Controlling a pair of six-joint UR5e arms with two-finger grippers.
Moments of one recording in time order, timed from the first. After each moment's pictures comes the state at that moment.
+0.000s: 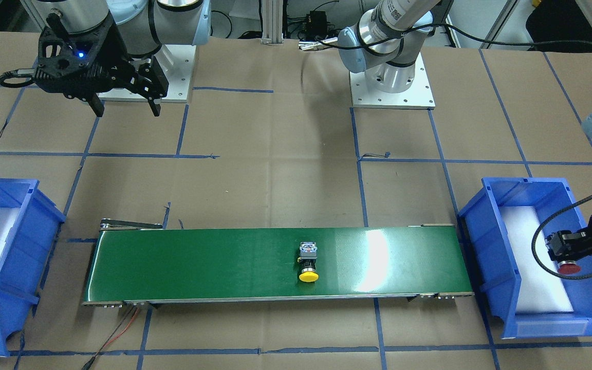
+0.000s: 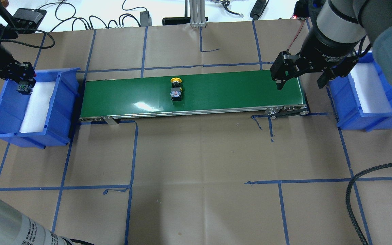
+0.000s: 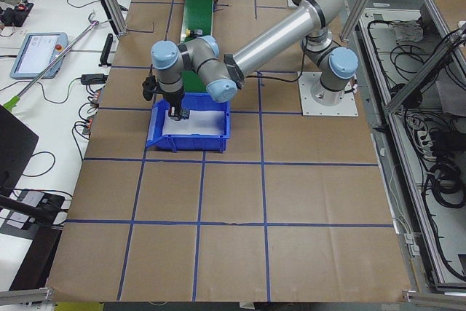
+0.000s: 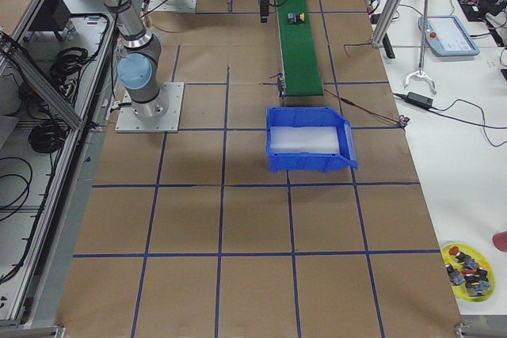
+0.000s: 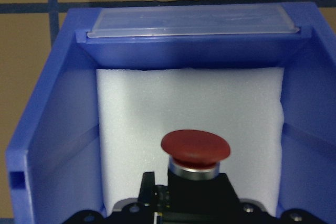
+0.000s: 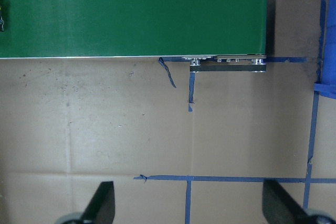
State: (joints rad) left arm -1.06 -2.01 -1.45 -1.23 1.58 0.52; right arm 1.58 -1.66 1.63 -1.58 -1.54 0.00
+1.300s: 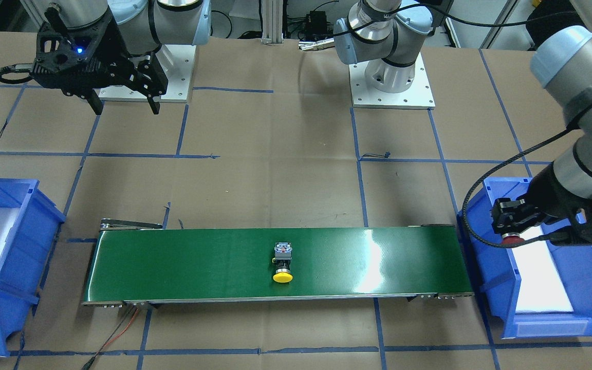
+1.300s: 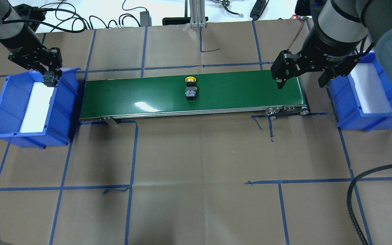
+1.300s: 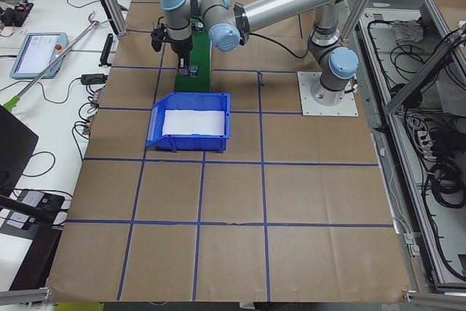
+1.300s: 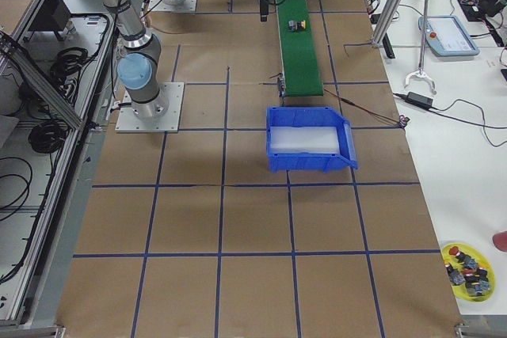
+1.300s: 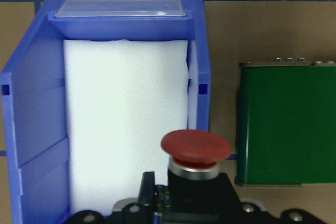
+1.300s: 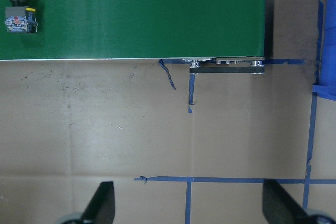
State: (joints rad) left arm -1.28 -1.85 -1.50 -1.35 1.59 0.27; right arm 1.58 -1.66 1.63 -1.58 -1.54 0.00
